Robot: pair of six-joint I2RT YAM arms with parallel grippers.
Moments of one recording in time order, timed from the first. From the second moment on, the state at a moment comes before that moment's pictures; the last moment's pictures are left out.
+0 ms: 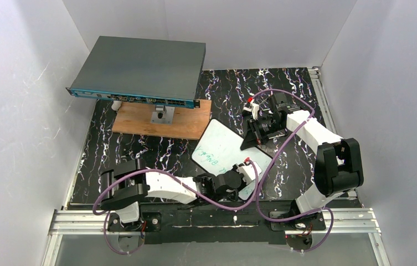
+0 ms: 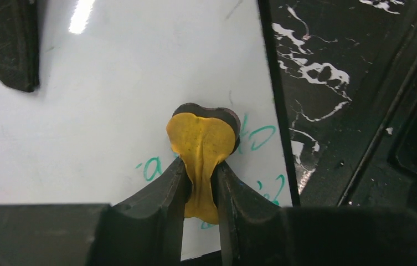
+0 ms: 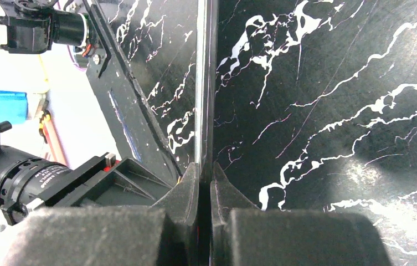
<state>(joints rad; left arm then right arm) -1.38 1.67 0.81 0.39 -0.42 -0.01 0.29 1.59 1.13 -0.80 -0.94 -0.24</state>
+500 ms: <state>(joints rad) -1.28 1.61 0.81 0.28 -0.48 -0.16 0.28 1.59 1.13 -0.79 -0.94 -0.24</state>
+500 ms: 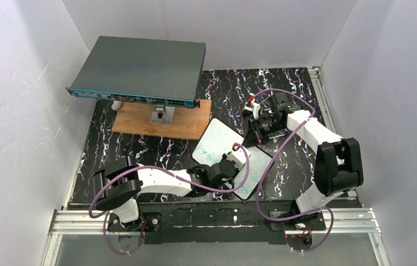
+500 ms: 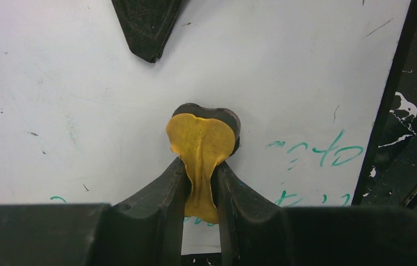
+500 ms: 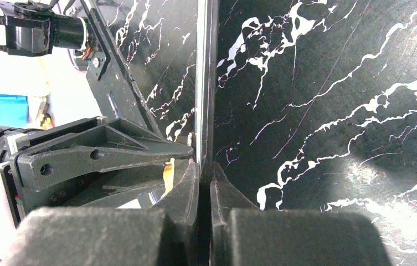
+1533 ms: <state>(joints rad) -1.37 1.65 0.73 0.50 -0.43 -0.01 0.28 1.59 1.13 -0.80 -0.94 -0.24</state>
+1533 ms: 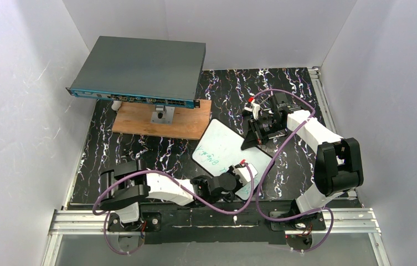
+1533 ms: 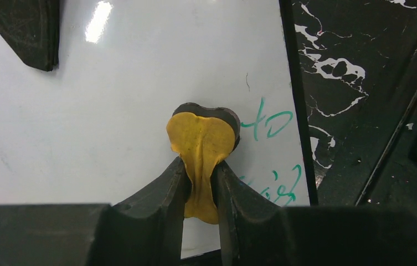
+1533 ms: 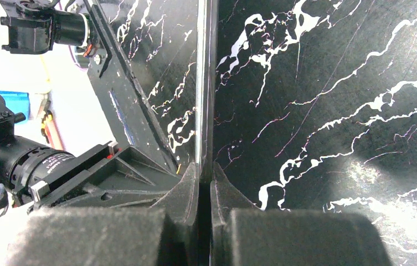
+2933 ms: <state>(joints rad) -1.40 1.69 0.88 0.29 -0.44 -0.04 0.27 1.59 1.13 -0.80 -0.95 -0.25</state>
